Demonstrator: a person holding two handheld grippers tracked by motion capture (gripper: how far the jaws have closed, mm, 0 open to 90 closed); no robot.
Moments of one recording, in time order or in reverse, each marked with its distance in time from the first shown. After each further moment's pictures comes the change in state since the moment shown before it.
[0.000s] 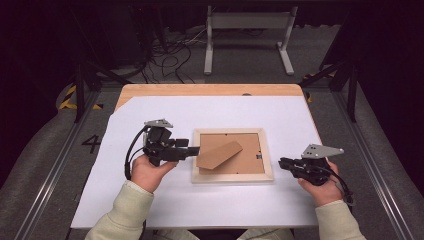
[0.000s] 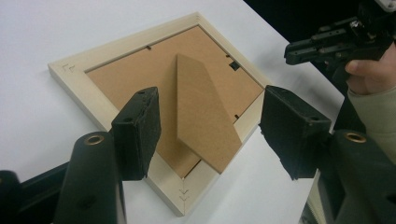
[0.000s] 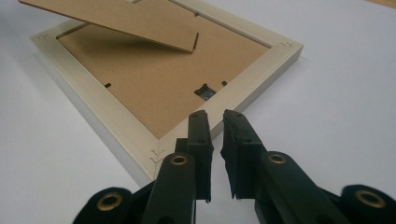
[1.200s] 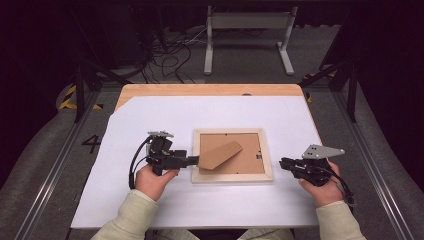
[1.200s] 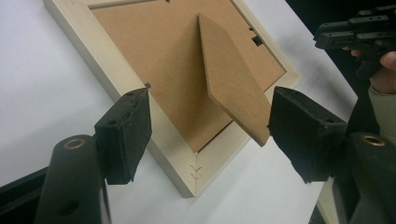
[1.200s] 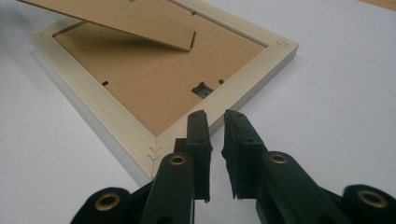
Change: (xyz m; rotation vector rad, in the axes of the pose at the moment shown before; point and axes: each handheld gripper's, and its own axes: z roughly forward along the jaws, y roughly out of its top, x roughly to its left) left arm 0.018 -0.031 0.026 0.051 0.013 -0.111; right arm 0.001 0.000 -0.002 0.002 -0.016 -0.004
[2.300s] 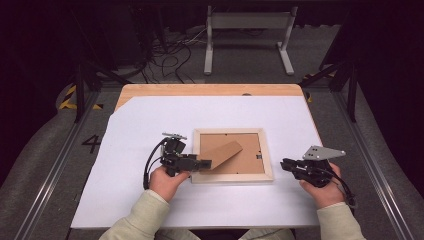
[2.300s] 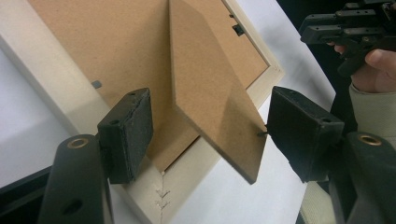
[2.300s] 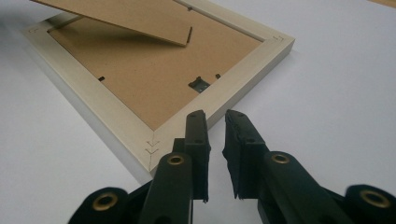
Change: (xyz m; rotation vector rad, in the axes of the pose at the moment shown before) left arm -0.003 0.003 0.037 0.047 -0.105 -0.021; right arm 0.001 -0.003 -0.002 0.010 -0.015 0.001
